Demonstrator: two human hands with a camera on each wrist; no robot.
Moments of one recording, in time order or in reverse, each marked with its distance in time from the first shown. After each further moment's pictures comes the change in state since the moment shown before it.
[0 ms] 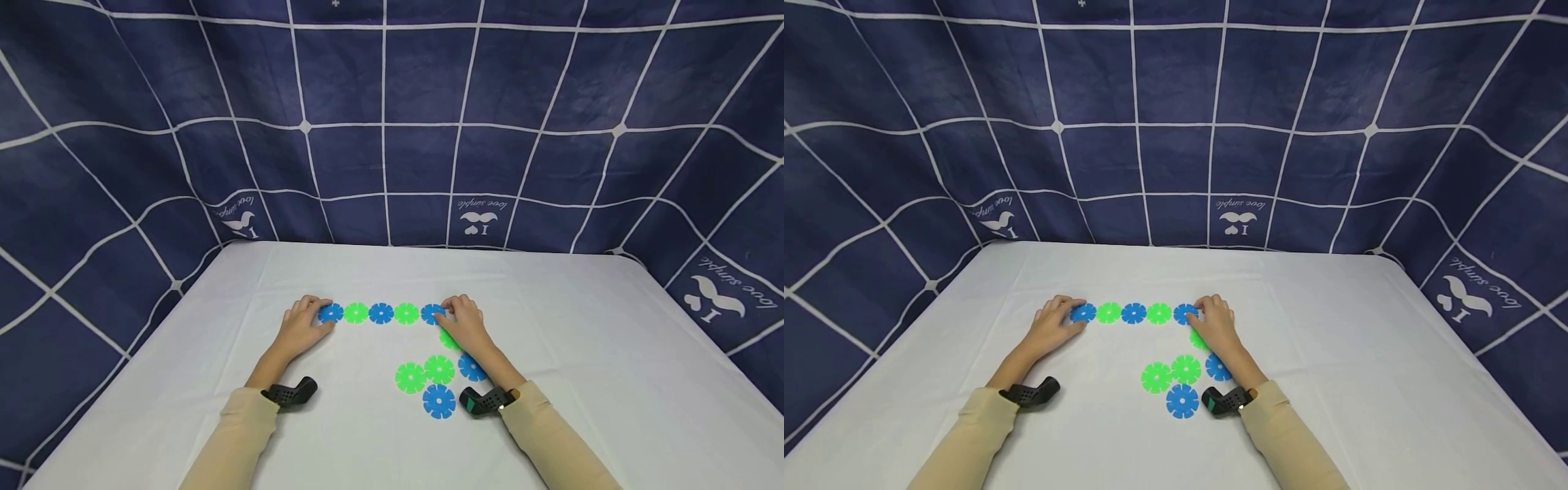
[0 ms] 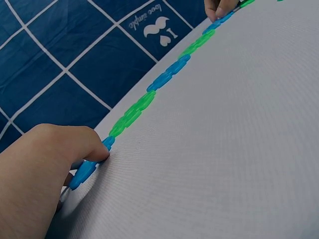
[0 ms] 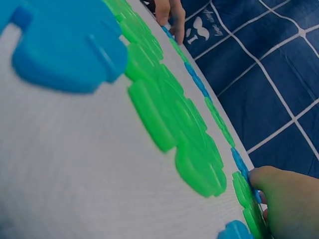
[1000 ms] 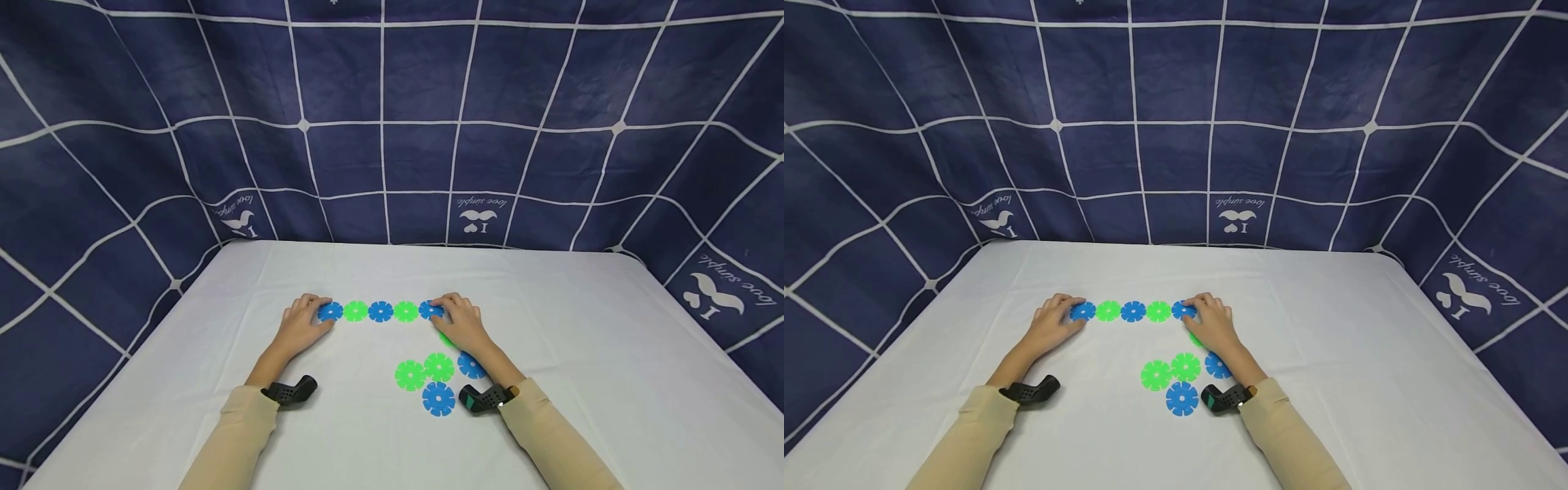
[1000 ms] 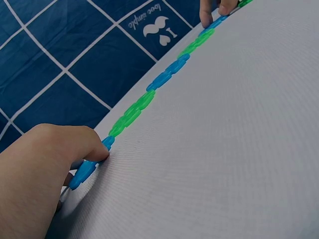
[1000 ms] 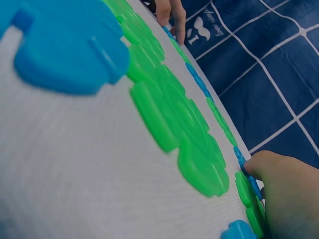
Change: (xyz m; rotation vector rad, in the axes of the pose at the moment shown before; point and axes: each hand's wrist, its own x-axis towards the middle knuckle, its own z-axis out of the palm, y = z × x) left_hand 0.000 0.001 -0.001 0.003 -0.006 0.003; right_hand -0.002 0.003 0.001 -0.062 -0.049 -0.149
